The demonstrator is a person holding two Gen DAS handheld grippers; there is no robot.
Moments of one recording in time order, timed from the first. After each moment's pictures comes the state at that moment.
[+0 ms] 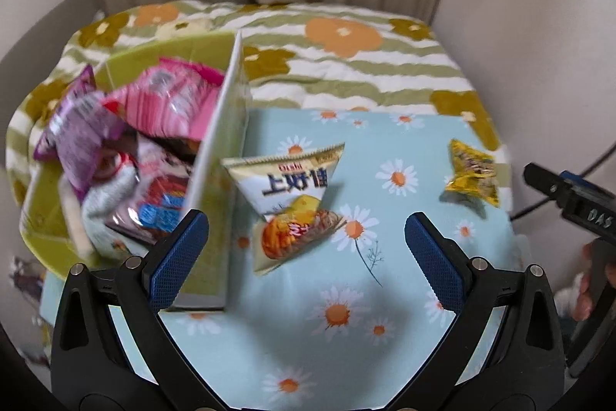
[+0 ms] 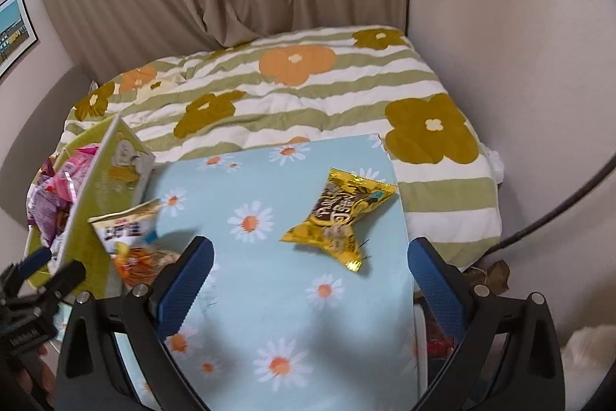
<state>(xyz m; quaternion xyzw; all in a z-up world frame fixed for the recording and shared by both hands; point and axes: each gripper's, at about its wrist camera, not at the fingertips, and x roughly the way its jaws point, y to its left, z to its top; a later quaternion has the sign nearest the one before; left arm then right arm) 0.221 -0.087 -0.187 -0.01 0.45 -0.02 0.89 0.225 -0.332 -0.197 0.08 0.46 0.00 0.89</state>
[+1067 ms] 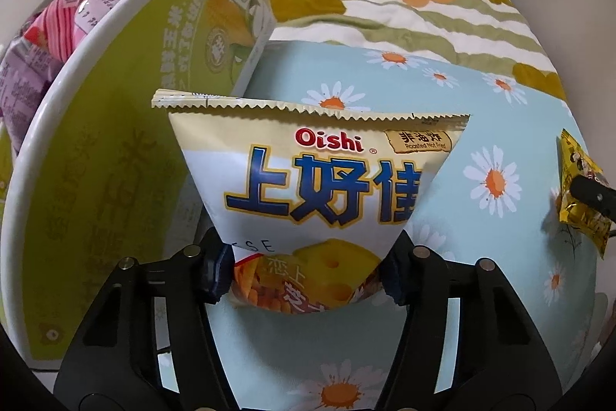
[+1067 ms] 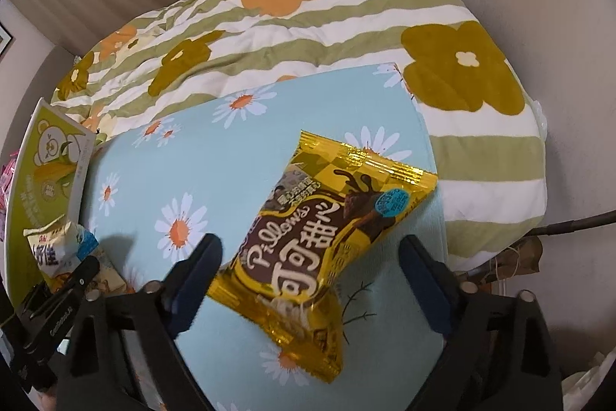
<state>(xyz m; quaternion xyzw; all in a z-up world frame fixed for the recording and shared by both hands) 0.304 -0.099 -0.297 -0.01 0.53 0.09 0.84 0.322 -0.362 -0.305 0.12 0.56 0.03 0.82</state>
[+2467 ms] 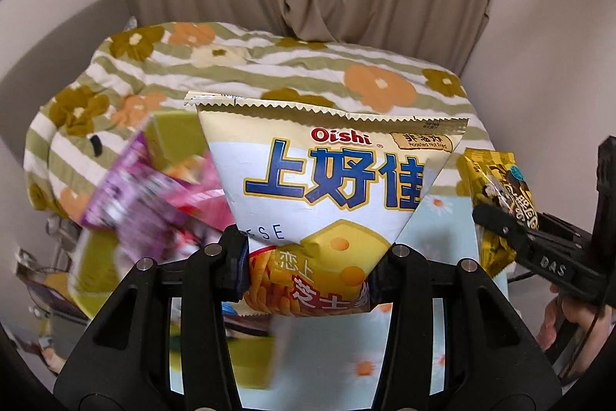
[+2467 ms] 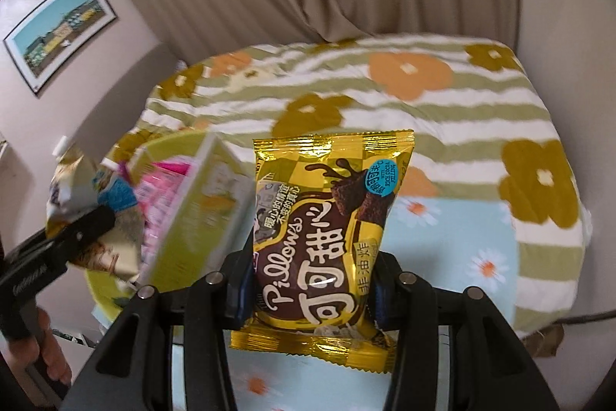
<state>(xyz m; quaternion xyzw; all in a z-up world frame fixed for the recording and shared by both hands) 0.283 0.006 -0.086 -0.05 0.41 0.02 0.91 0.309 -0.238 -0.155 0.09 0.44 0.20 0.87</state>
